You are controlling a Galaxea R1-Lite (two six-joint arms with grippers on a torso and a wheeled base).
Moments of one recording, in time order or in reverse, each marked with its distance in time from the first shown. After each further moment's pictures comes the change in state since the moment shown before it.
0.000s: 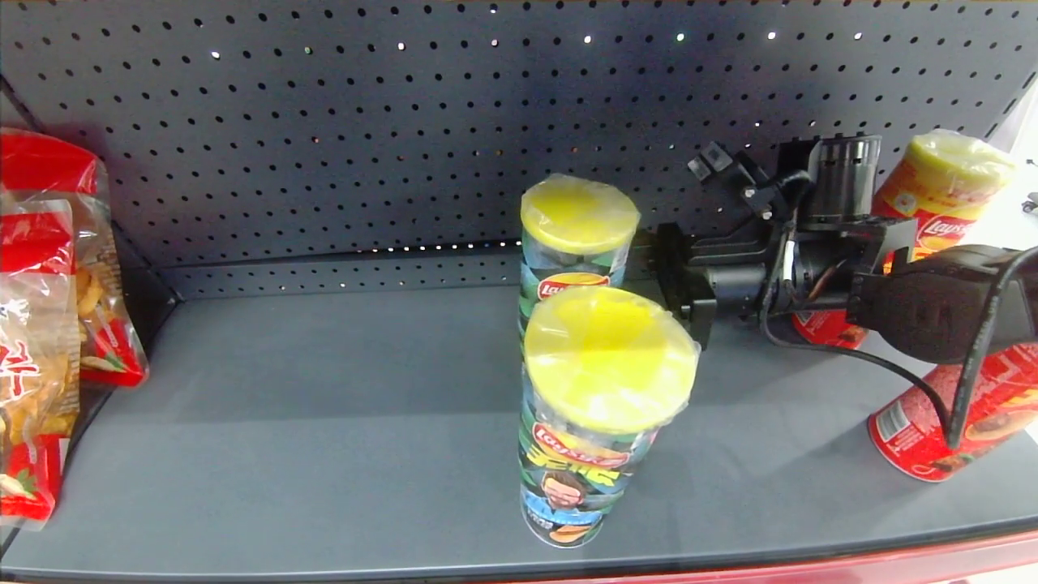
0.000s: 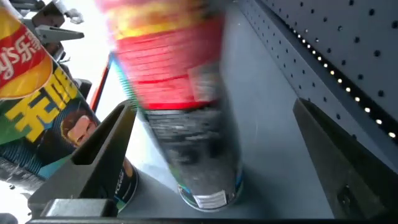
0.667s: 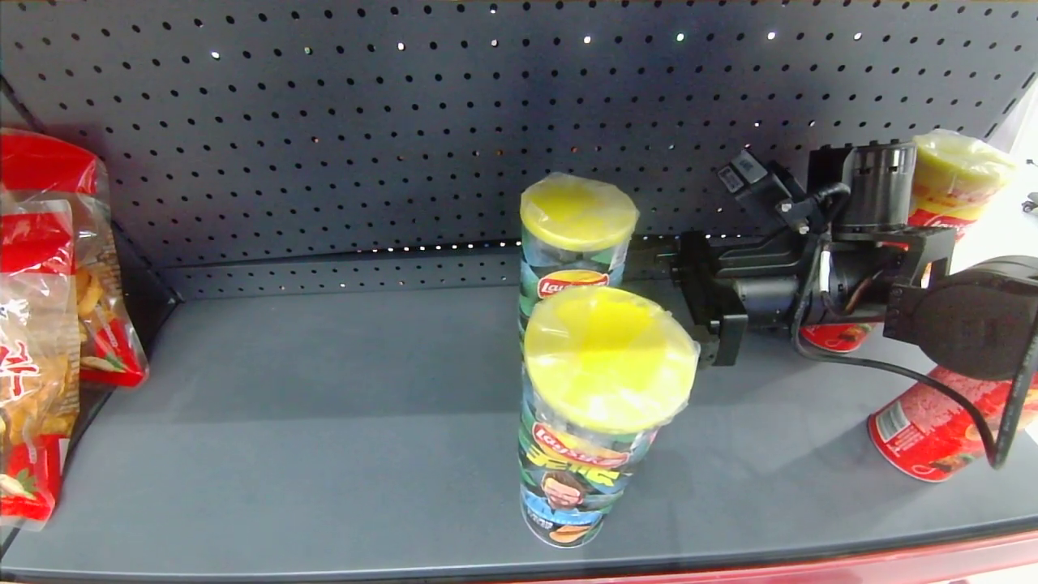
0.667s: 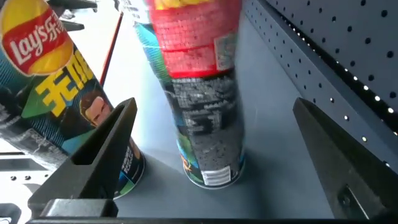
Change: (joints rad) left arm -0.001 0.000 0.000 0.000 0.000 0.000; right arm -0.026 -0.059 0.081 0.000 0.000 -0.038
